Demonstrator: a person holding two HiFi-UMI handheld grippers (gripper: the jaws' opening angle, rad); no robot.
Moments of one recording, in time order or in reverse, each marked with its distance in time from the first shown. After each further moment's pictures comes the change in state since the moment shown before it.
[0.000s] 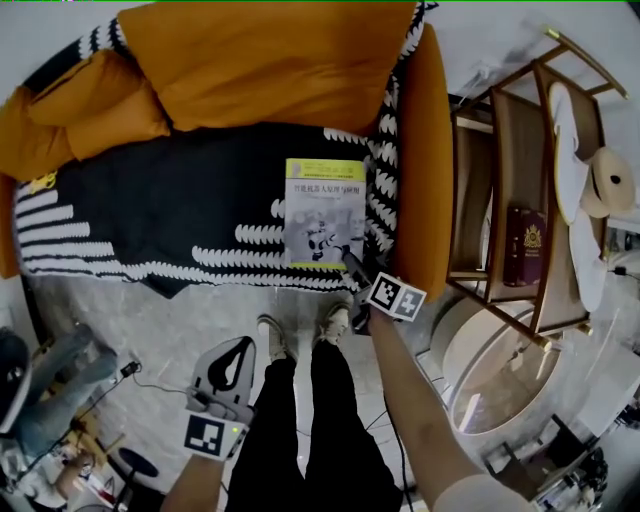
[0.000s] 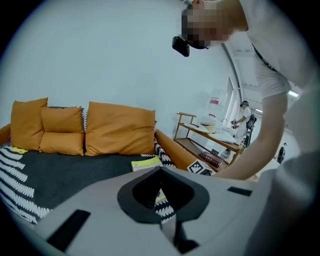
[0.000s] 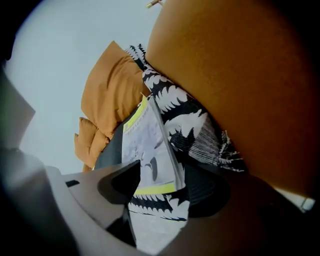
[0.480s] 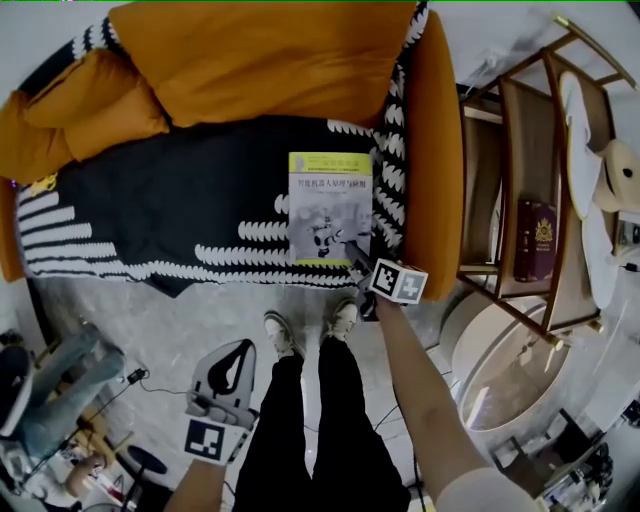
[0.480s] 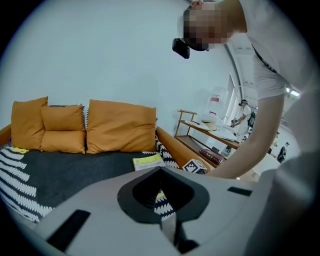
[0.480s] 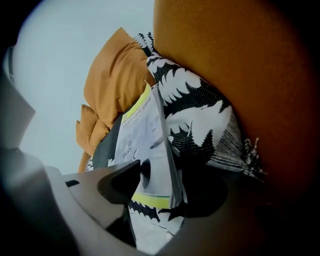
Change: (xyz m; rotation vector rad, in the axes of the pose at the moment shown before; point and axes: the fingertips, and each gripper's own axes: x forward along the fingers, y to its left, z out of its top) left arm 0.001 0.003 -0.011 0.002 0.025 0.010; right arm 0.035 -0.010 0.001 -0.126 0.058 0.027
